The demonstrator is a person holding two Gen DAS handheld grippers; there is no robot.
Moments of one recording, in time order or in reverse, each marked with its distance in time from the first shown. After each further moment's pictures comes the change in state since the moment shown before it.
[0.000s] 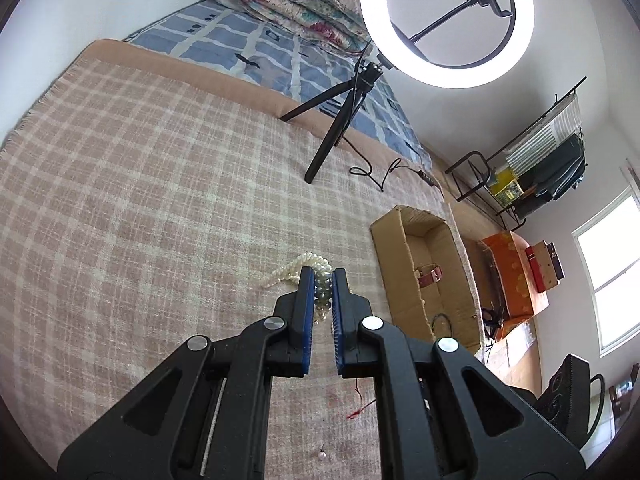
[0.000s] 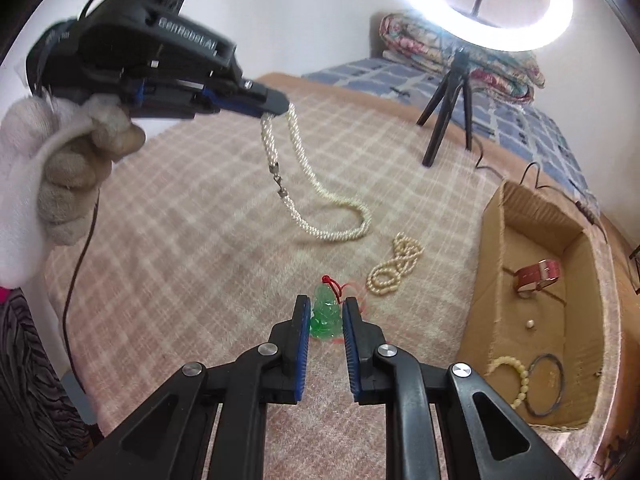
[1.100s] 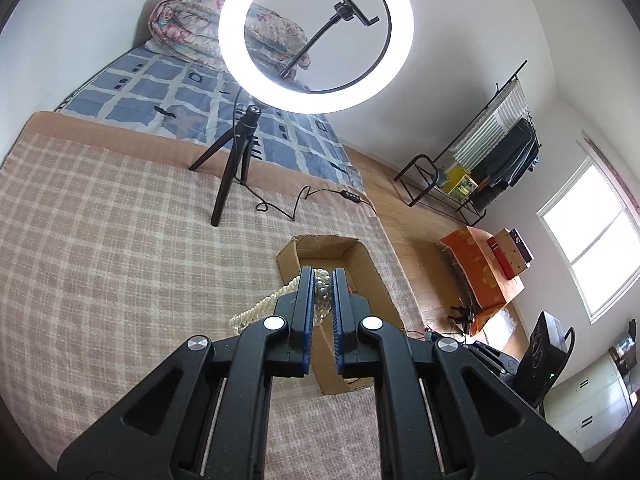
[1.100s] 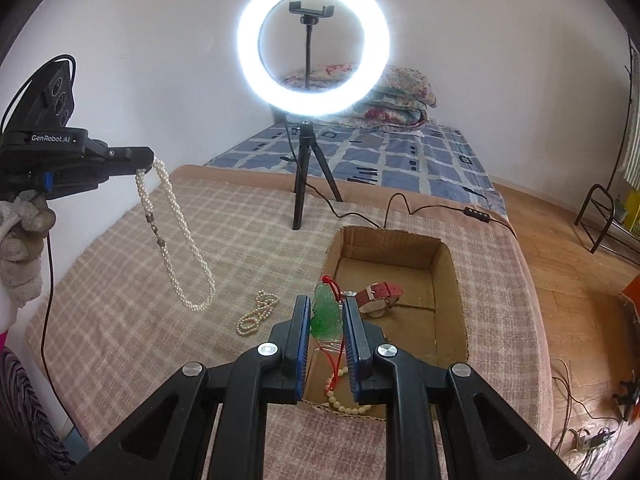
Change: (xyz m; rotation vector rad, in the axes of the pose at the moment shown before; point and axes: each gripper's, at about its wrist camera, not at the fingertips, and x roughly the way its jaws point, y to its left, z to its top) left arm -0.027 -0.110 0.017 0.146 -0.076 -0.141; right arm -0.099 -0.118 -0.013 0.218 -0.177 -0.180
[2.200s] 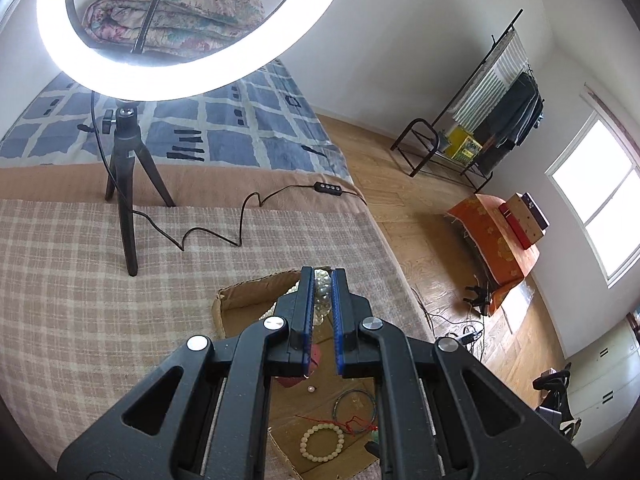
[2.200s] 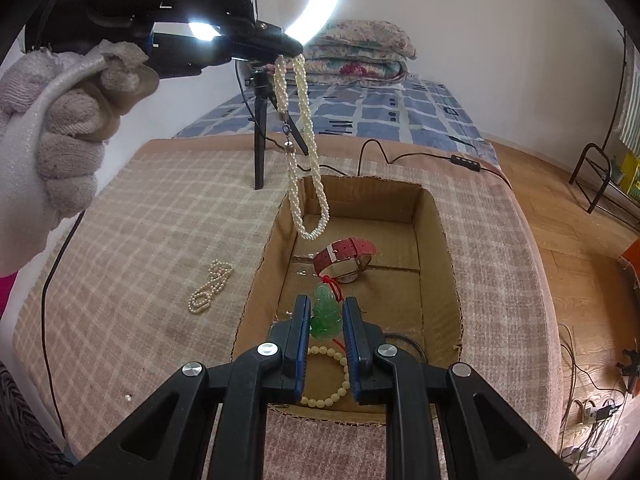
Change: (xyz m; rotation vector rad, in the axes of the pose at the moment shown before) left arm 0.165 -0.078 0.052 0.115 0.114 0.031; right arm 0.051 -0.033 -0.014 0.059 0.133 -0.028
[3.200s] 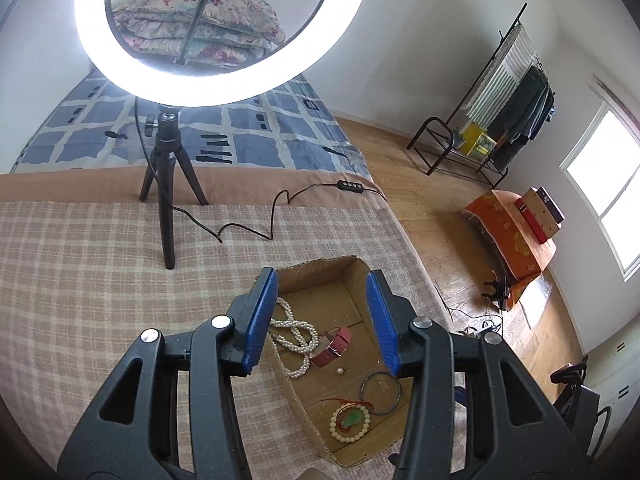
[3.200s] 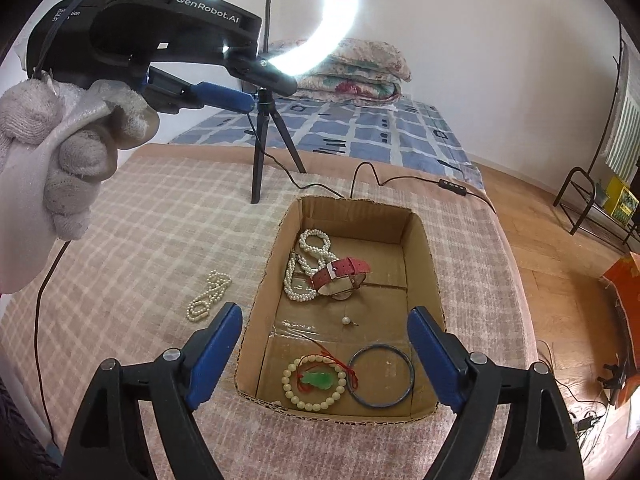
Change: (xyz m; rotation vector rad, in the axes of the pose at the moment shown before) left arm -0.040 0.012 -0.011 0.030 -0.020 0.072; right arm -0.023 0.019 0.006 -0.045 -0.068 -0.068
